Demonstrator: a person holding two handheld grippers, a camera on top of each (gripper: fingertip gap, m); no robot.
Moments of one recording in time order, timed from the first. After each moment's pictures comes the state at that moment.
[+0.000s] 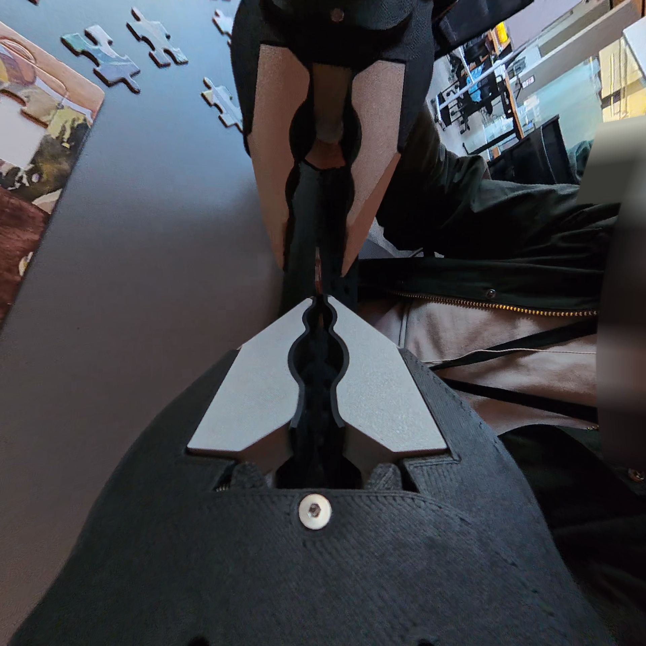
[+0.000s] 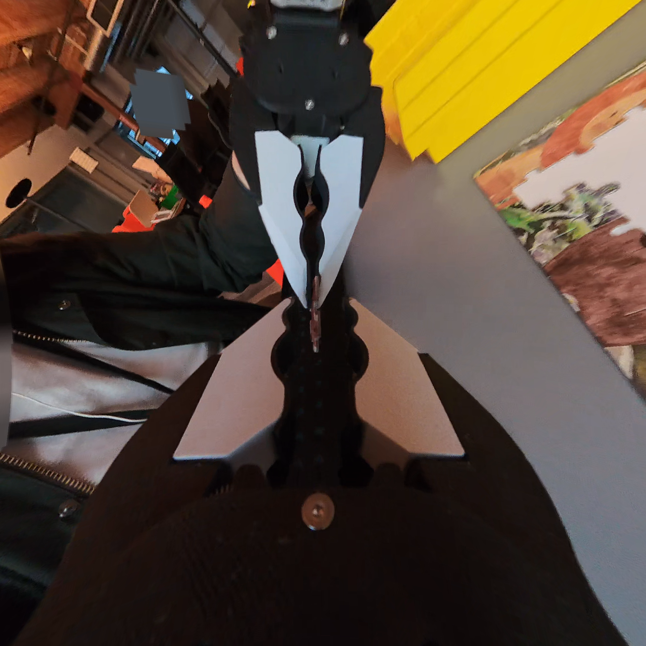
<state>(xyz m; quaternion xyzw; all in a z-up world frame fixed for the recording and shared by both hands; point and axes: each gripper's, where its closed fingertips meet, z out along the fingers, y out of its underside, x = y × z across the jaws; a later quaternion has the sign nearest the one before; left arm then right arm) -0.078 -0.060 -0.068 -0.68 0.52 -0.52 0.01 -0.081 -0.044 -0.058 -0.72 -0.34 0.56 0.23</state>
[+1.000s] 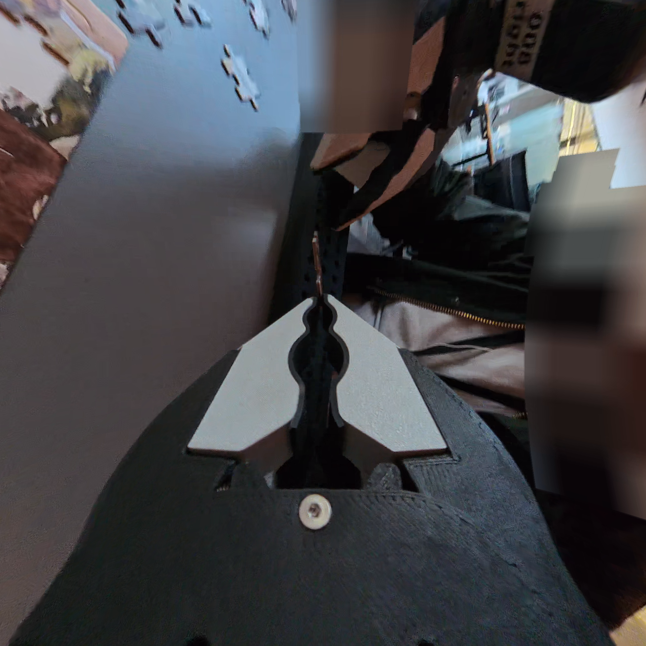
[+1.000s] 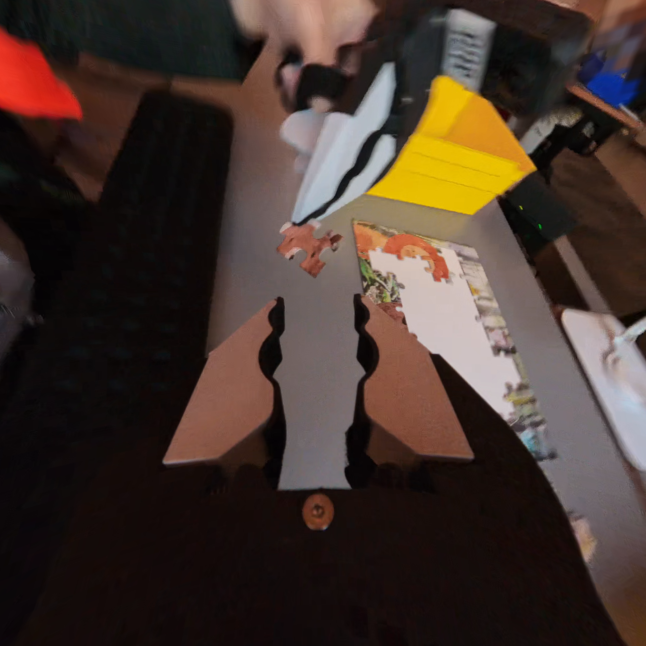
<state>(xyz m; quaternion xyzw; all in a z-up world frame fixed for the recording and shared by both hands) -0.091 -0.044 -0.063 -0.71 0.47 -0.52 -0.07 -0.050 -0.040 -0.059 -0.61 -0.60 0.19 0.48</state>
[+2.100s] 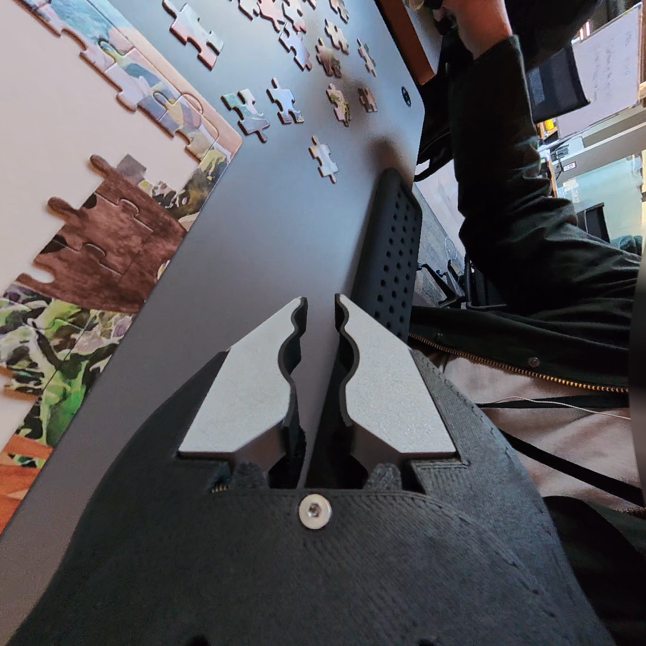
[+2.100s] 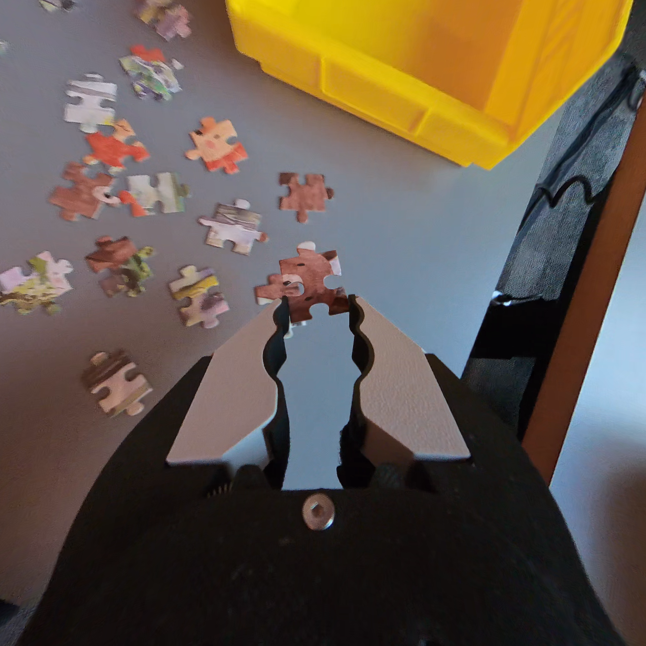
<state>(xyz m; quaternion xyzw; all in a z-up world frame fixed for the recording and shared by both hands) -0.062 -0.003 -0.090 -0.75 0.44 -0.50 0.05 0.414 -0.018 -0.112 -0.93 -0.15 -0.01 0.34</state>
